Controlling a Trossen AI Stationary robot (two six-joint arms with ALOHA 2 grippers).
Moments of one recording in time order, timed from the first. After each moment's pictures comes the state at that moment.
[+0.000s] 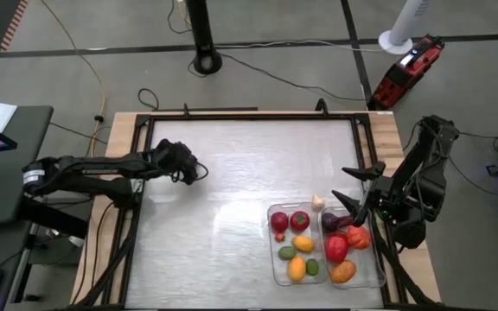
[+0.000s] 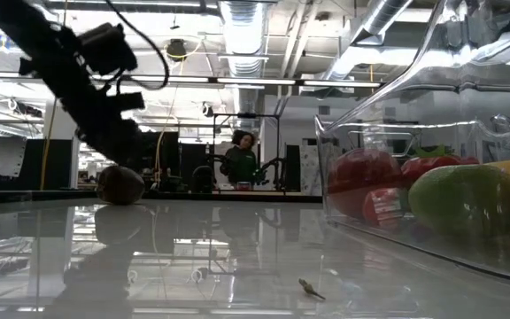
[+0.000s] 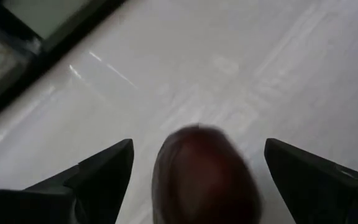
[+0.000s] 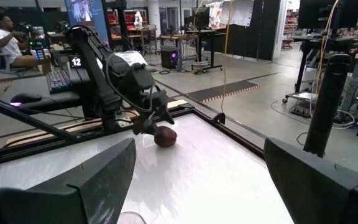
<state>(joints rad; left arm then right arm) 0.35 1.03 0.42 -0.27 -0.40 -0.21 1.02 0.91 0.94 -0.89 1.50 0.92</state>
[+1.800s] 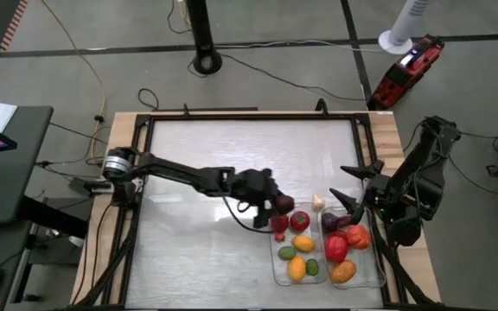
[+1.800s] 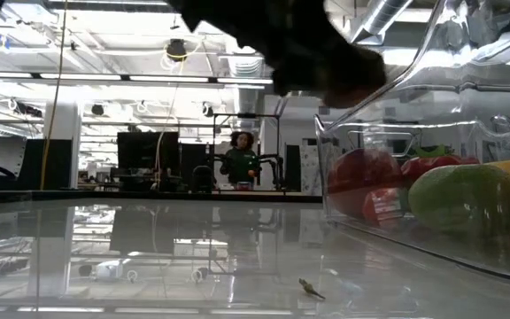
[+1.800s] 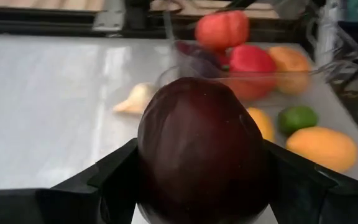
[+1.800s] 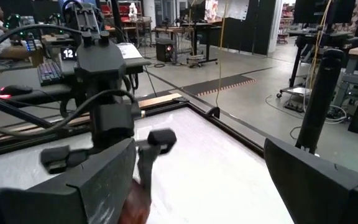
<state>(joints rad) -0.07 1.87 1.34 0.00 0.06 -0.07 0.98 0.91 0.94 -0.90 1.46 0.91</state>
